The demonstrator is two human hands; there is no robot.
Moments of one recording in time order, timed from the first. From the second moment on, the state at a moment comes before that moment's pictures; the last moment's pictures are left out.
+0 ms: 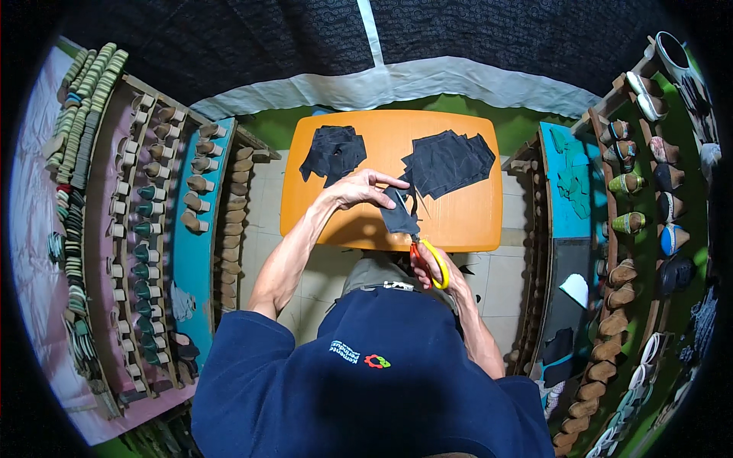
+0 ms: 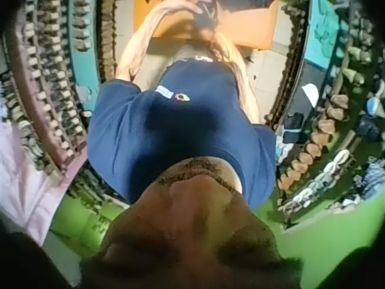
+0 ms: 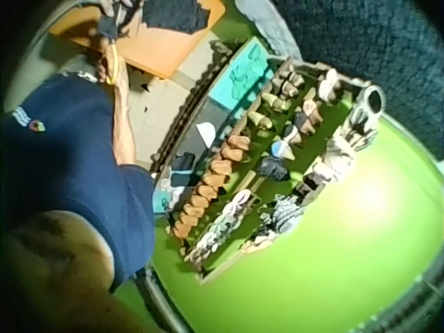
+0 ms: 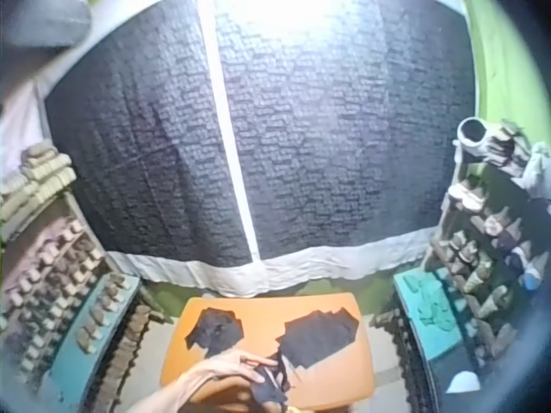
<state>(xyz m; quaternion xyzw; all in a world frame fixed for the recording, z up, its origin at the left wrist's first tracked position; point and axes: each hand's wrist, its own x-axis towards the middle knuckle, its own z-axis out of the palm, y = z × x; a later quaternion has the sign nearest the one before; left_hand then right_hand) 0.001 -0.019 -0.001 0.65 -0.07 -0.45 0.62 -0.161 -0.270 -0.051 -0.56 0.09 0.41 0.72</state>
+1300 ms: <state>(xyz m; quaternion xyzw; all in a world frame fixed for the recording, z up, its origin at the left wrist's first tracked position) -0.018 -0.010 -0.011 0.62 -0.03 -0.36 0.70 -0.166 -0.264 -0.047 -0.61 0.09 0.34 0.71</state>
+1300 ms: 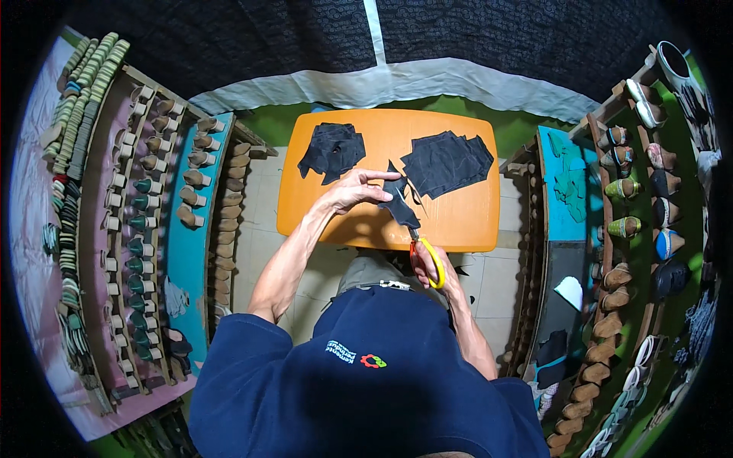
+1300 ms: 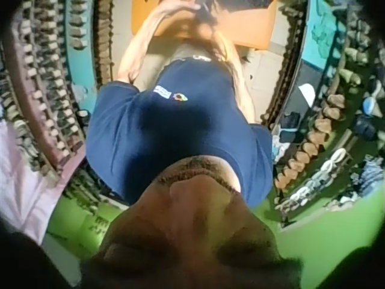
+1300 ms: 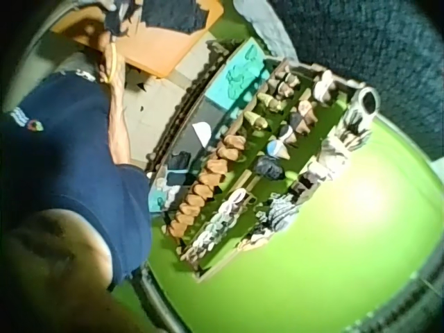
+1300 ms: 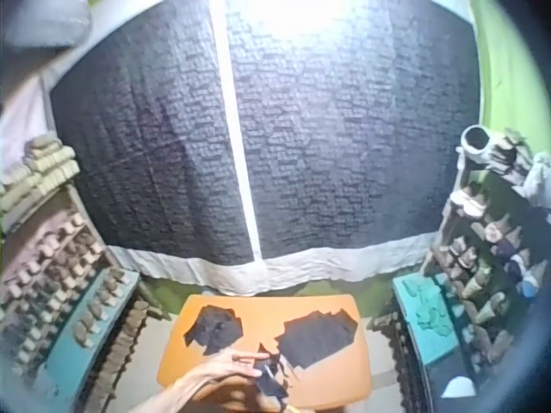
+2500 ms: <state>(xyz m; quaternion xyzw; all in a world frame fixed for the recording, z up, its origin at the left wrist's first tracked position) -0.038 -0.028 -0.031 0.57 0.02 -0.28 0.77 -0.159 -0.268 -0.042 -0.62 0.09 0.34 0.70</state>
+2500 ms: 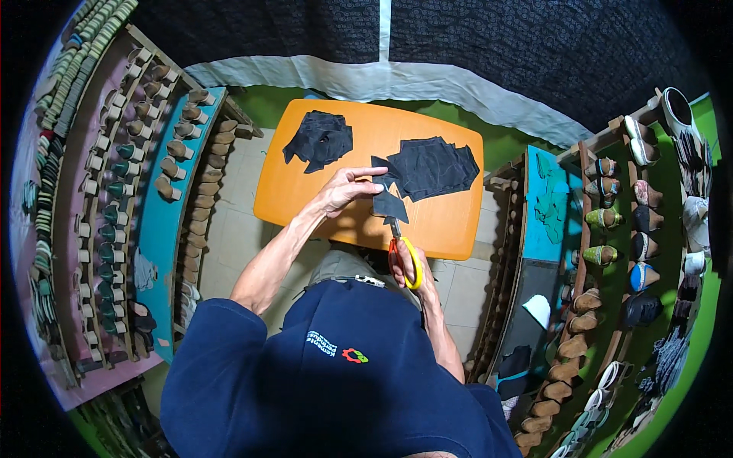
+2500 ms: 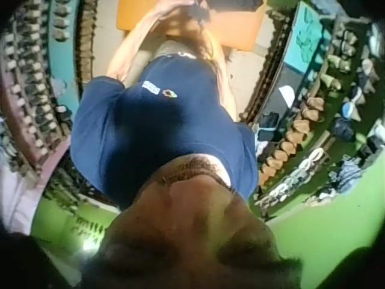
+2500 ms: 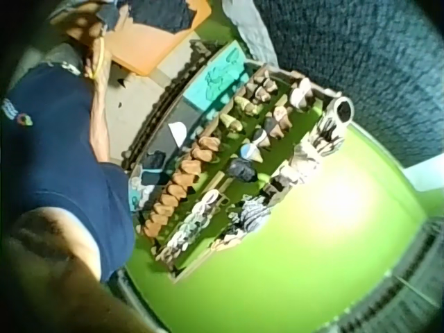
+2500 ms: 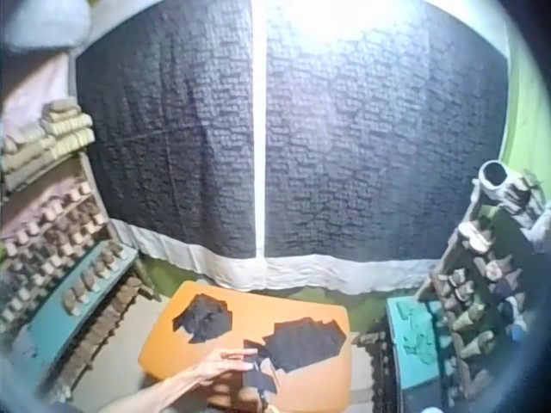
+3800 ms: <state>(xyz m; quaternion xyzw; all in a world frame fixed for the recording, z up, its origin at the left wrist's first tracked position) -0.035 -0.025 -0.019 0.62 -0.03 -0.31 0.72 -0.151 -0.275 -0.044 -0.60 0.08 0.38 0.70</state>
